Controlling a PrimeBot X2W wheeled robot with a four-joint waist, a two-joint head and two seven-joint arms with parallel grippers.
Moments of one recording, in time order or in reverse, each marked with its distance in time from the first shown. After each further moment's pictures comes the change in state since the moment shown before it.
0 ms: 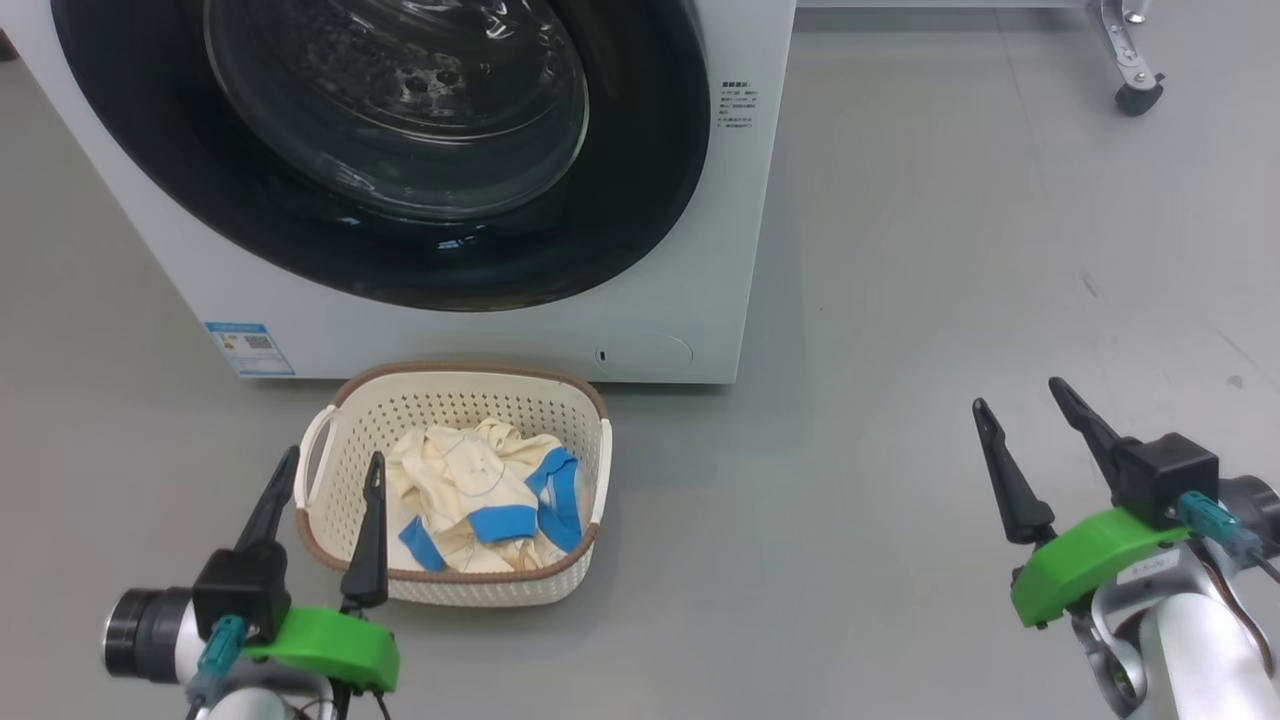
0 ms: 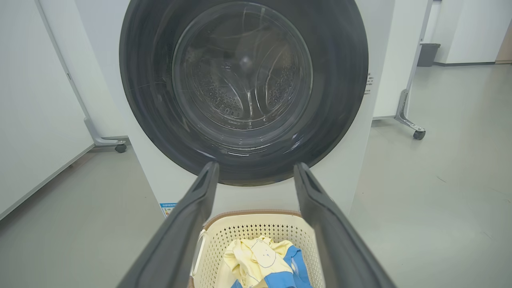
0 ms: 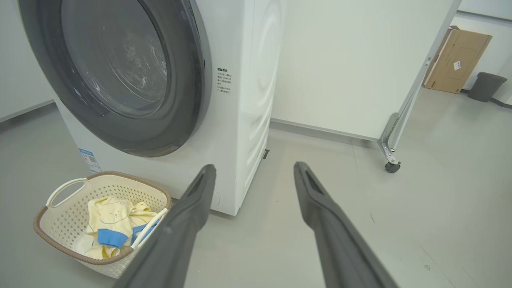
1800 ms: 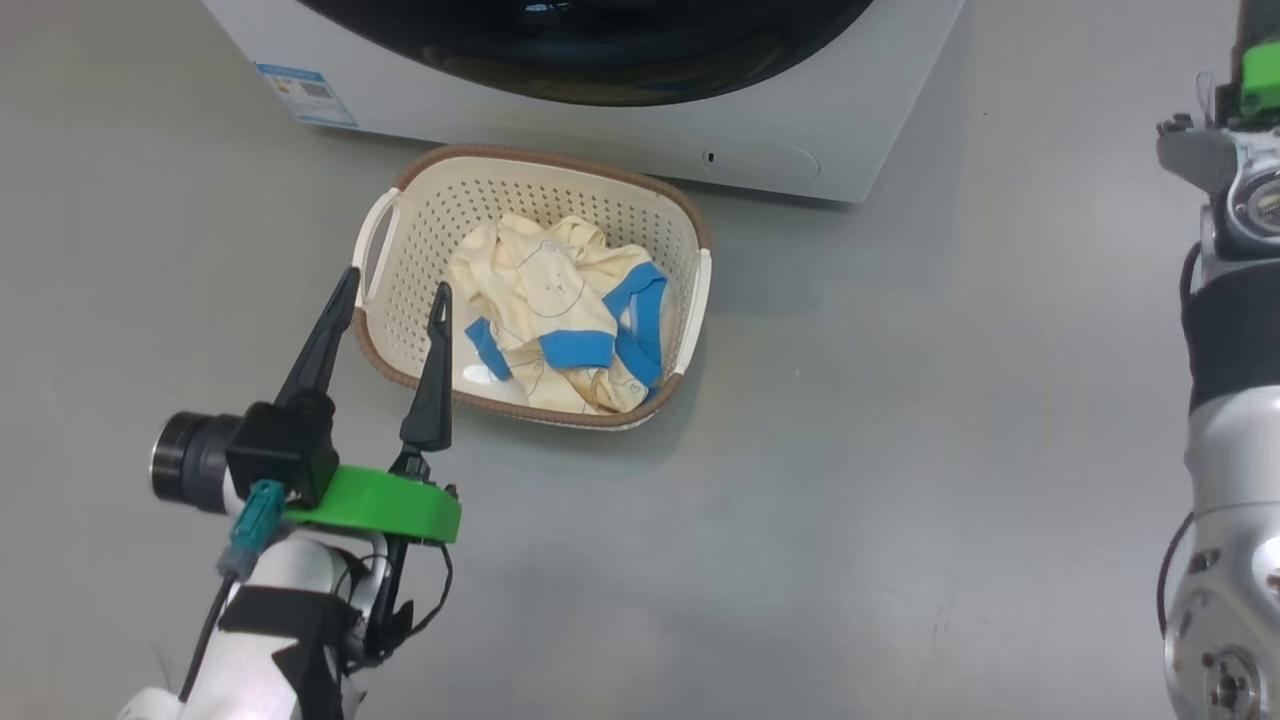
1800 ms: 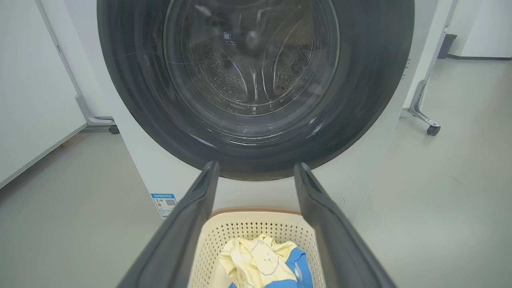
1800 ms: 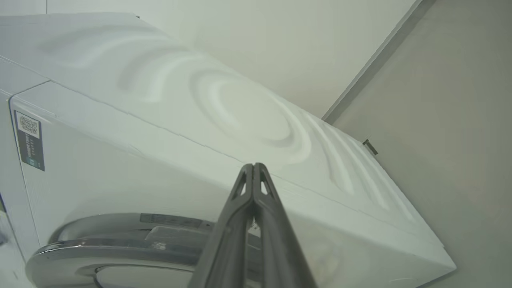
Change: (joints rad) left arm -0.231 -0.083 -0.027 -0.031 0.039 -0.054 -0.001; right arm -0.797 -0.007 -0.173 0.438 1.025 0.000 0.131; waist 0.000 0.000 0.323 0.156
